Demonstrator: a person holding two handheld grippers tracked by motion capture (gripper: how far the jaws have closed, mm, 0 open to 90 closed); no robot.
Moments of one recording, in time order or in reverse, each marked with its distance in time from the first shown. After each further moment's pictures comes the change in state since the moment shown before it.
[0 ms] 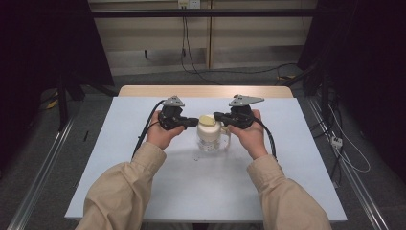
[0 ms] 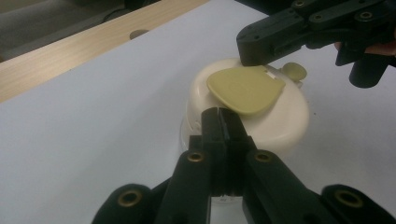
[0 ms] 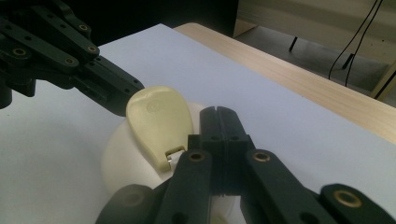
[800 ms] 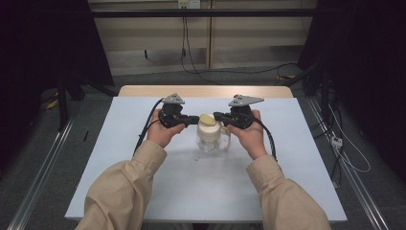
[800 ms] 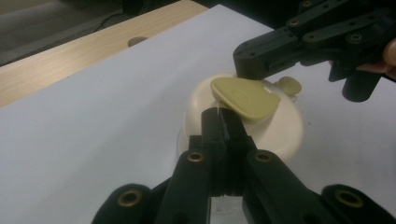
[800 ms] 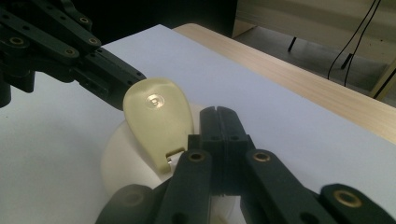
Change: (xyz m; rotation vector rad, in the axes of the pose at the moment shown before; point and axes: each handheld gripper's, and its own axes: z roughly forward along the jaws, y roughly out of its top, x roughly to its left) left arm 0.000 0.006 0.000 -0.025 -0.023 -0.024; right arm 0.001 0.000 0.000 0.000 -0.004 0.004
